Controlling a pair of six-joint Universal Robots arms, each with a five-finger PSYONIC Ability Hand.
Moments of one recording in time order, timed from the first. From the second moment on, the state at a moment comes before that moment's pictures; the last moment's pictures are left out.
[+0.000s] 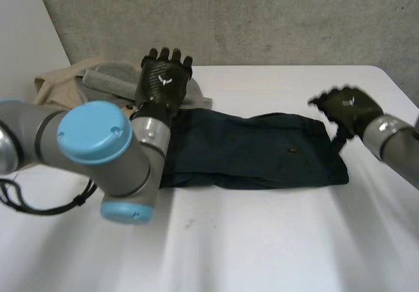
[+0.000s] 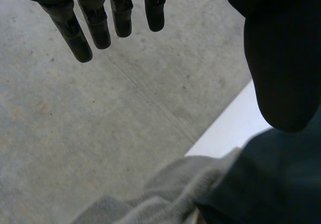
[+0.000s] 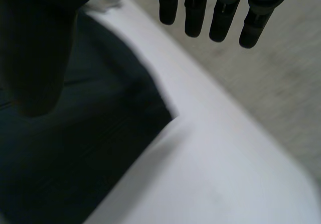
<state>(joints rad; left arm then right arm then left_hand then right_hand) 4.07 -2.11 -1.40 3.66 -1.77 3.63 1.70 -1.09 1.40 0.04 1.24 2.59 0.20 0.22 0.22 0.21 0.05 0.27 0.28 0.28 0.29 0.12</state>
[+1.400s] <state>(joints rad) 3.97 -2.03 -1.26 3.52 -1.77 3.46 1.93 -1.48 1.77 -0.35 1.05 2.91 0.20 0.22 0.22 0.21 0.05 0.23 0.22 0.22 0.22 0.05</state>
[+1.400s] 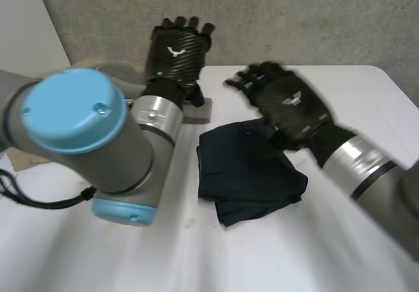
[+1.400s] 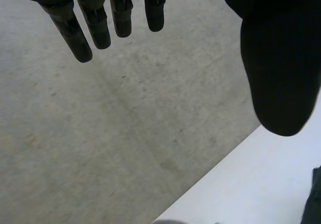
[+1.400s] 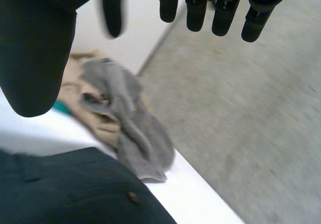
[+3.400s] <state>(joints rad) 4.00 -1.96 -1.19 3.12 -1.14 3.12 1.78 -0.94 1.58 -0.15 1.05 3.06 0.20 0.22 0.22 0.21 0.05 0.86 0.98 0.91 1.13 0.85</state>
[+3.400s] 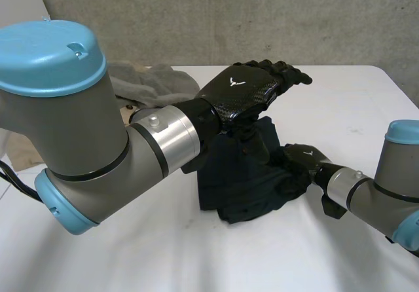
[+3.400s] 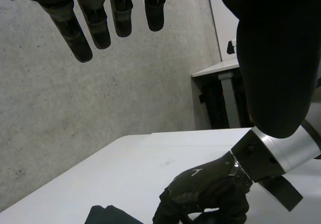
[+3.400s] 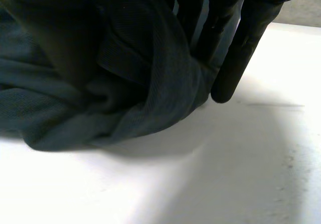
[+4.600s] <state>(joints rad) 4.00 -1.98 -1.14 3.18 -1.15 3.08 1.36 -0.47 0.56 0.01 1.87 3.59 0.20 0.22 0.22 0.21 0.05 0.86 1.13 0.91 1.20 1.00</state>
